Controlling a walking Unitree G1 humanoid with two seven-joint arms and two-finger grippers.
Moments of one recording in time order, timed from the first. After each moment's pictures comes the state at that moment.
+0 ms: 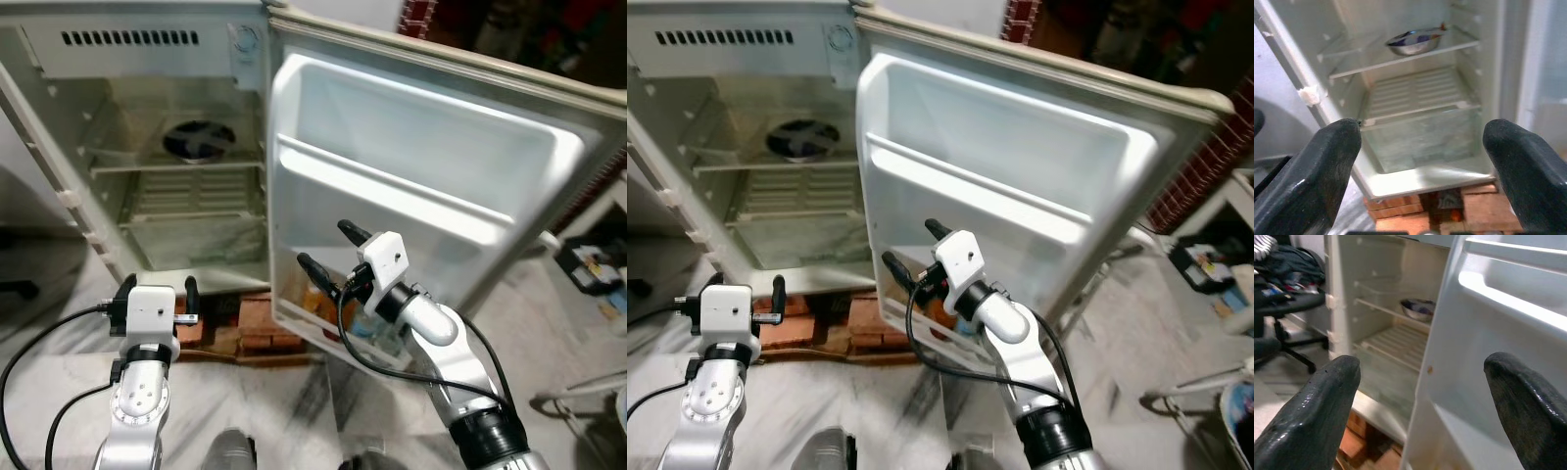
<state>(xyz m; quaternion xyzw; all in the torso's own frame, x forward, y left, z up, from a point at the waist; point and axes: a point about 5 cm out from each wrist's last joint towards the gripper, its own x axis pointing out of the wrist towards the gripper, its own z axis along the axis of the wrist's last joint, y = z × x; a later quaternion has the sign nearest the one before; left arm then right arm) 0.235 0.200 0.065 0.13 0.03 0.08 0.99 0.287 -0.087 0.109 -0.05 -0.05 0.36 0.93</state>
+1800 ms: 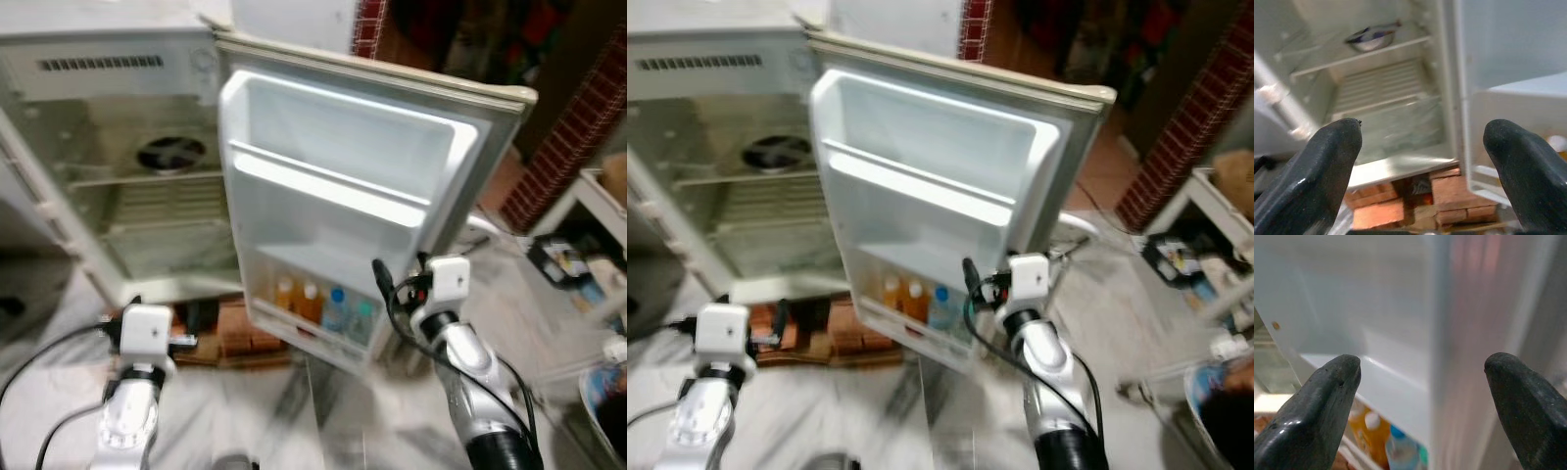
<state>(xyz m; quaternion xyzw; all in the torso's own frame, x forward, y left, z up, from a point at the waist) 0.214 0.202 0.045 0.11 0.07 0.03 0.99 0.275 -0.161 0.057 0.03 0.05 0.12 0.99</state>
